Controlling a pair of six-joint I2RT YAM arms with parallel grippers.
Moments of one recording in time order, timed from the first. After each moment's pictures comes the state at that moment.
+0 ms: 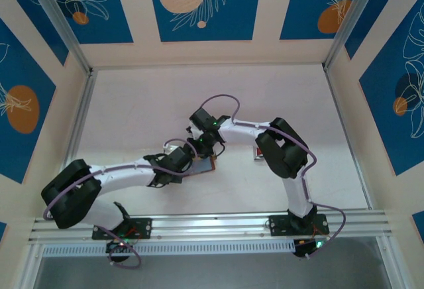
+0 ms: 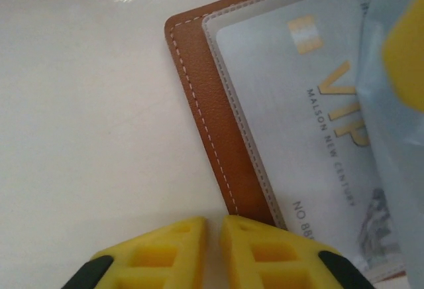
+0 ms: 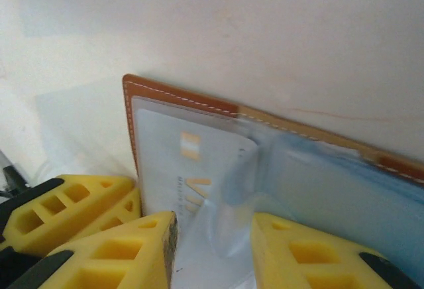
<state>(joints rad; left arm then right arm) -0.88 1.39 0.59 -0.46 -0.32 -0.69 0.81 2.05 1.37 -0.49 -0.53 0.64</state>
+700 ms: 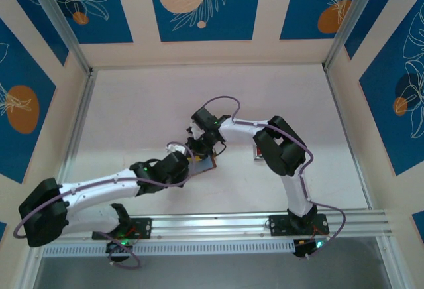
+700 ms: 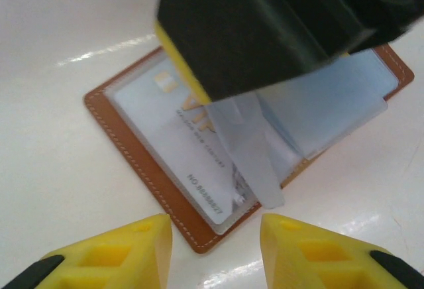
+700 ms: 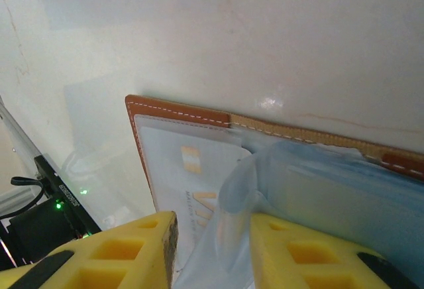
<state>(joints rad) -0.99 1.17 0.59 -0.46 -0.30 -0.60 0.78 2.08 1.37 -0.47 -0.62 0.66</state>
